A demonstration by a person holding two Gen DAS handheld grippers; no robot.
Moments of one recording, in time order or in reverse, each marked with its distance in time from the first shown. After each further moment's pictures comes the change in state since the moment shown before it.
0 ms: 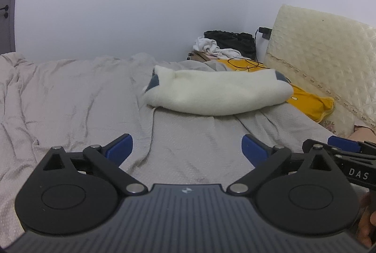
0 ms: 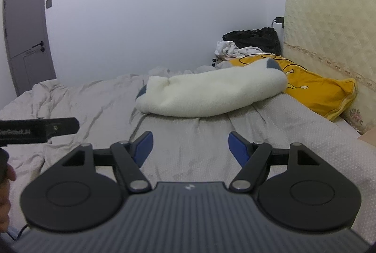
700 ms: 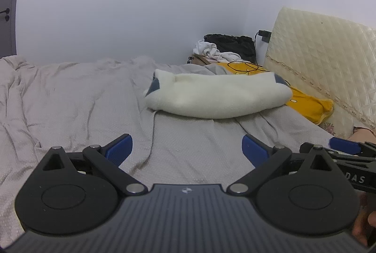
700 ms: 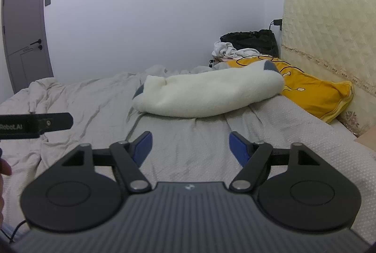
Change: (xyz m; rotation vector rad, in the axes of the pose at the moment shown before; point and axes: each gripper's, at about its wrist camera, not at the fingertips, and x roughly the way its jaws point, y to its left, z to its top) left arm -0.009 -0.003 0.000 0.002 -0.019 0.012; right arm 0.000 0.001 0.000 -0.021 -0.003 -0.013
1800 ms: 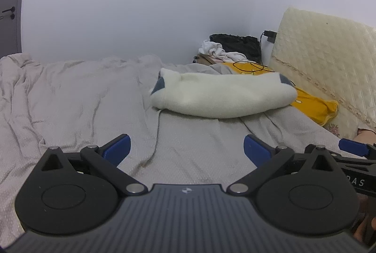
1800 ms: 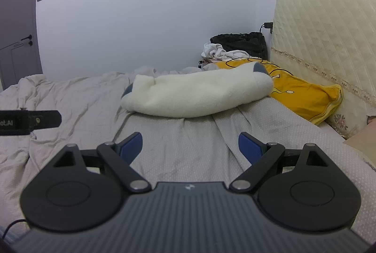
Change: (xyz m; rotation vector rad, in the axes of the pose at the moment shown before) left arm -0.001 -0.007 0.000 -0.007 0.001 0.026; right arm -0.004 0.008 -0.003 -0.020 -0.004 -0.073
